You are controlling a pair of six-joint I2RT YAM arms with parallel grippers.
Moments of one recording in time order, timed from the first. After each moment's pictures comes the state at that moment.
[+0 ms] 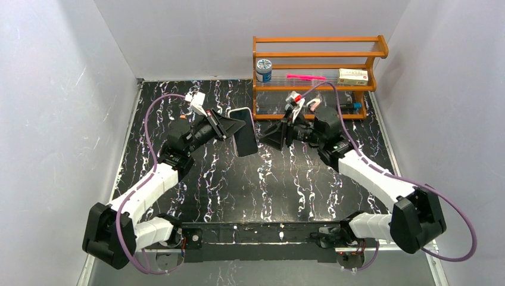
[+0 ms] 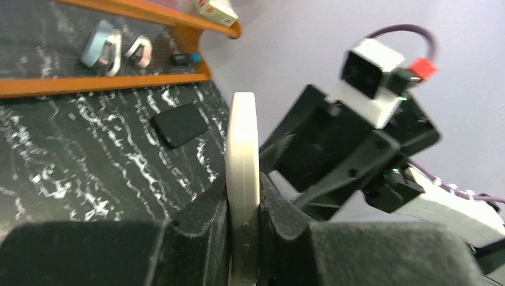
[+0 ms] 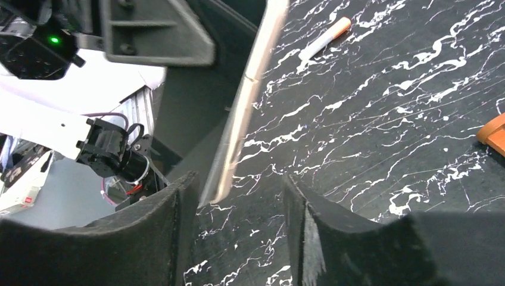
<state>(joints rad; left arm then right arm) -0.43 1.12 0.70 0.51 0.46 -0.92 0.56 1.27 0.85 0.29 -0.73 0.35</state>
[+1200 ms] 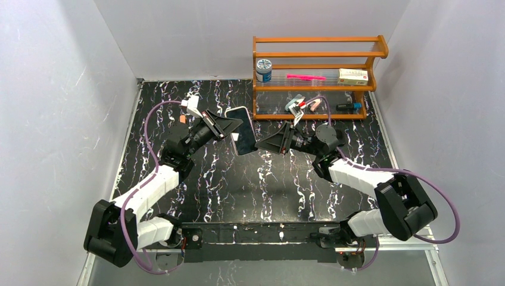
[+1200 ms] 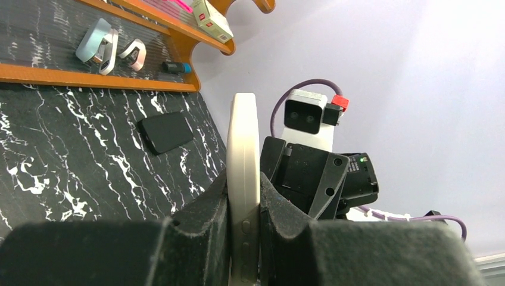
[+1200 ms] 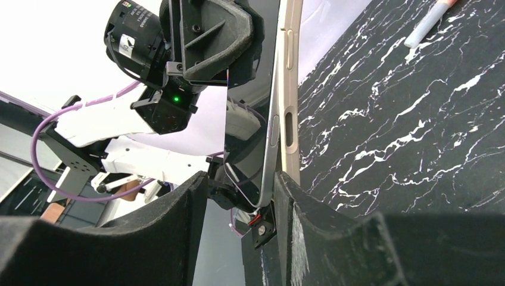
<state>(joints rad) -0.41 1.14 0.63 0.61 0.43 -1.07 0.59 1.35 0.61 0.91 -0.75 1.03</state>
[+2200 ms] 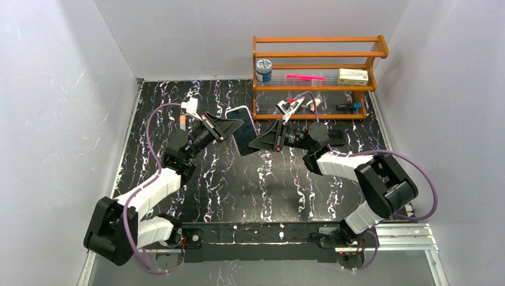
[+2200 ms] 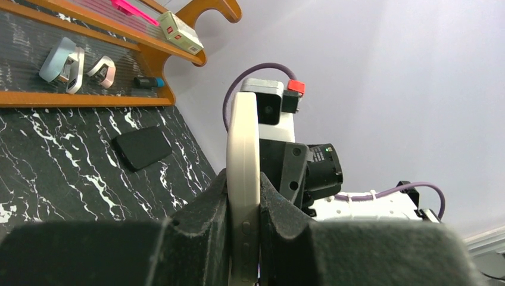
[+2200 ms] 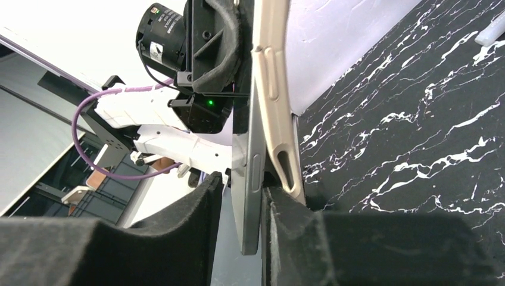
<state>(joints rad) -0.43 1.16 0.56 0.82 0.43 -1.12 0.61 1.55 0.68 1.19 -0.86 1.18</state>
